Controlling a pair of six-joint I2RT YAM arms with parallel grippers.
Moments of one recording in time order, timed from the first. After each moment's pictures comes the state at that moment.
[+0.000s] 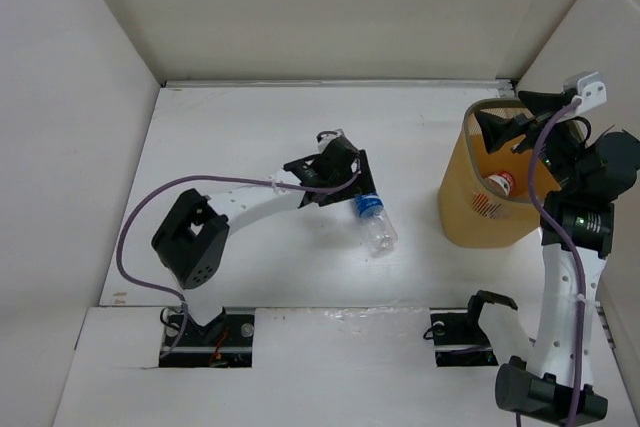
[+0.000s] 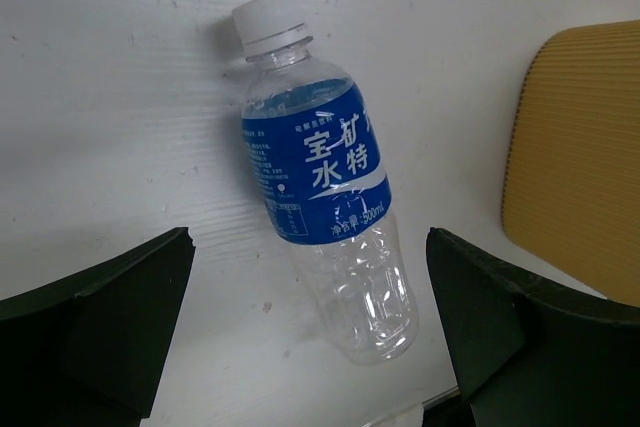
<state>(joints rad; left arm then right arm) -0.83 1.70 1.25 -0.36 -0.12 -0.91 -0.29 0.83 1.15 -0.08 -0.70 0.08</state>
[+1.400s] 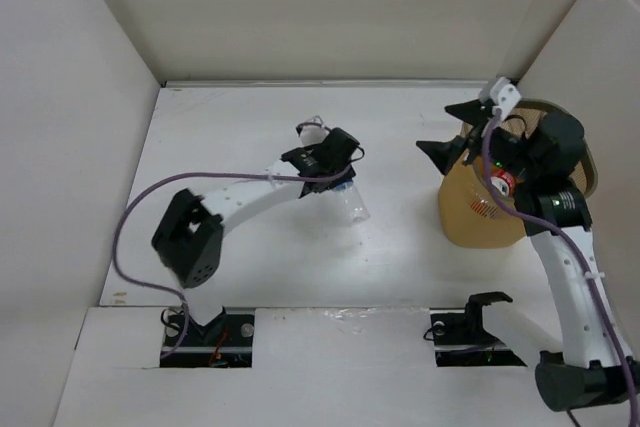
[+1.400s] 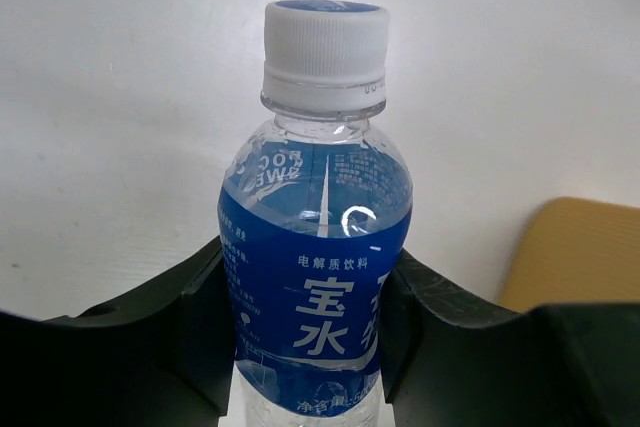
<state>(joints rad) -0.82 1.80 1.37 -0.55 -0.36 -1.15 0.03 0.89 1.14 -0.20 -0.76 -0.12</state>
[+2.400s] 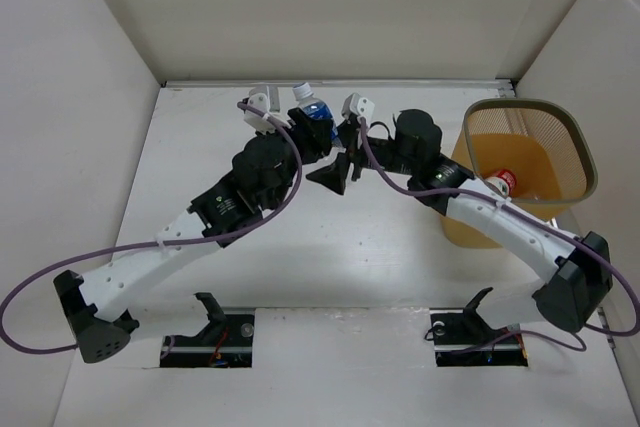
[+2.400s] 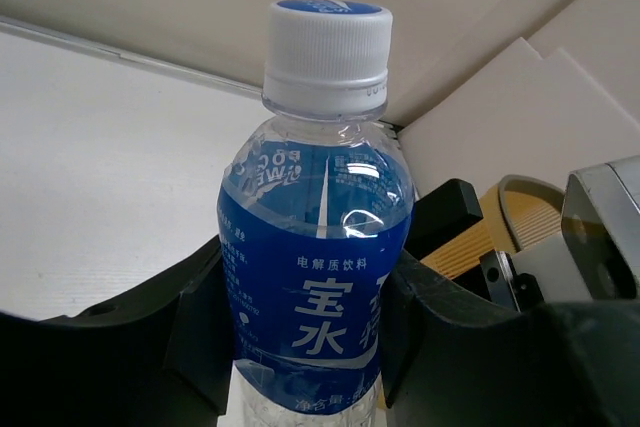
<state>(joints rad) -0.95 1.13 1.19 -0.11 -0.62 -0.65 0.71 1.35 1.18 0.12 -0.57 -0.03</state>
